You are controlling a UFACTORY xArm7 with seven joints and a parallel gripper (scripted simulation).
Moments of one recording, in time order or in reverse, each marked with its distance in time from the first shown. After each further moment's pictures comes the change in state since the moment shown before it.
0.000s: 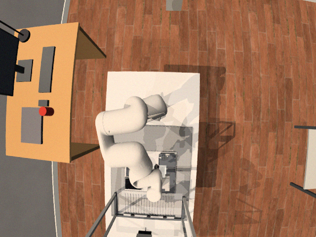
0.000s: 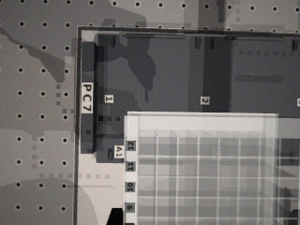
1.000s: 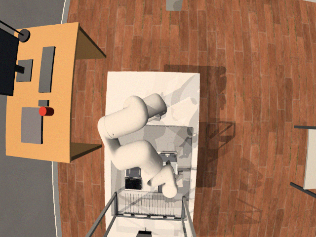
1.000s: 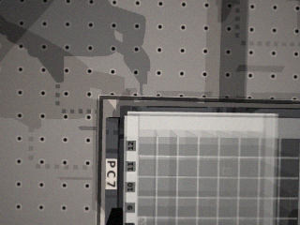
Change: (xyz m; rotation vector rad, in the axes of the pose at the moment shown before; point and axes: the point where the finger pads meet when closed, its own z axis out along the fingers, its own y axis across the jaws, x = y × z) arm 0.075 -0.025 0.000 -0.001 -0.002 0.003
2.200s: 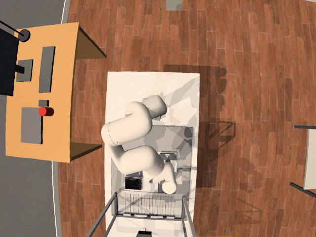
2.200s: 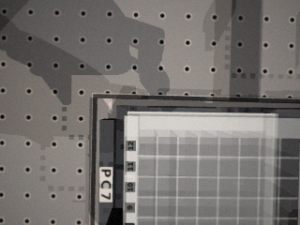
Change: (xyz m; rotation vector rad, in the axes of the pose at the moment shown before) arm 0.000 0.000 0.037 0.000 0.000 0.000
